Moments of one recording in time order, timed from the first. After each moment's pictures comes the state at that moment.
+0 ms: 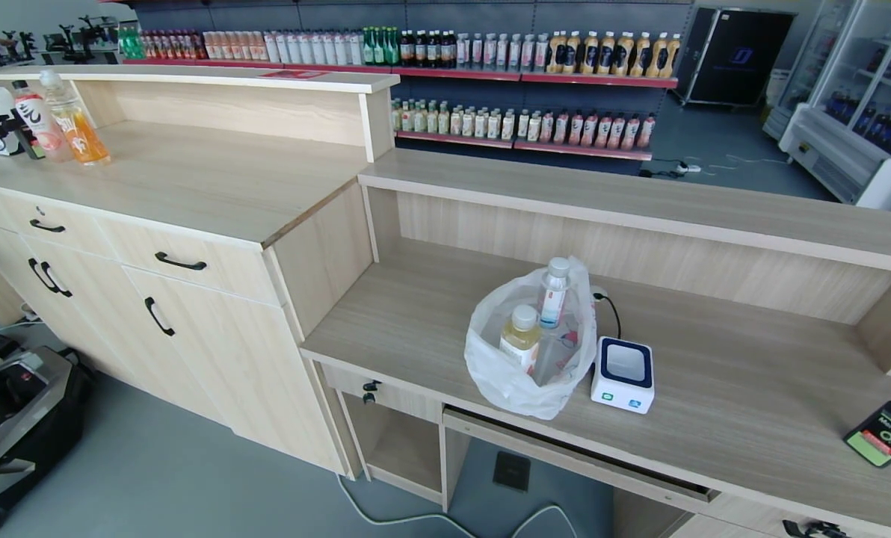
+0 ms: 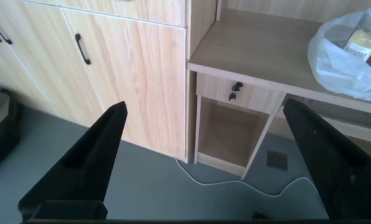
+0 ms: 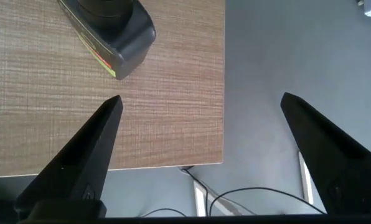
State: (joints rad) left arm 0.00 0.00 0.00 0.00 0.00 0.00; right arm -1.00 2.21 -0.87 -0.67 0.33 -0.67
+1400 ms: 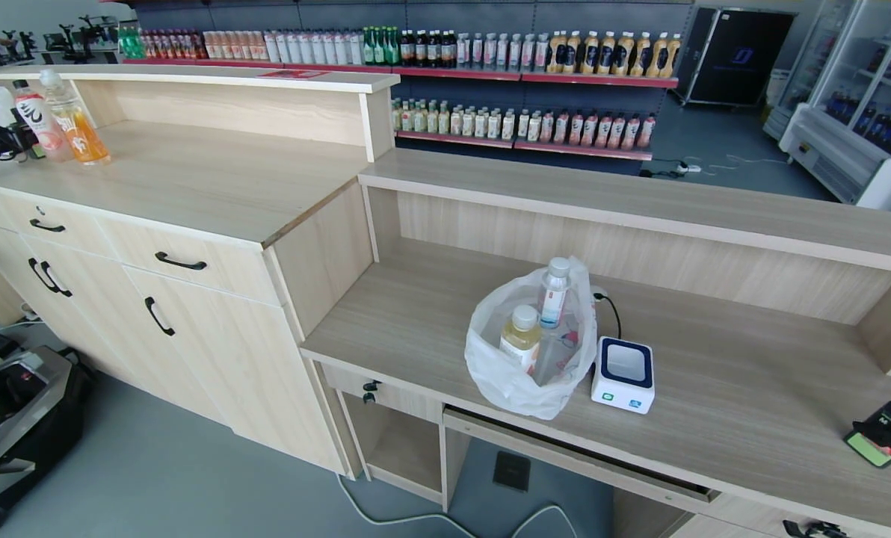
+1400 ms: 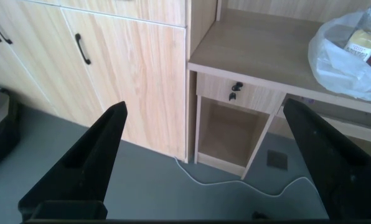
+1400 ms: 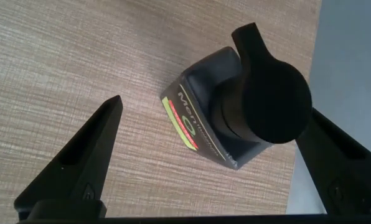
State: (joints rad) left arm 0.00 0.00 0.00 0.00 0.00 0.00; right arm -0.84 2.36 -0.99 -0.73 0.43 -0.67
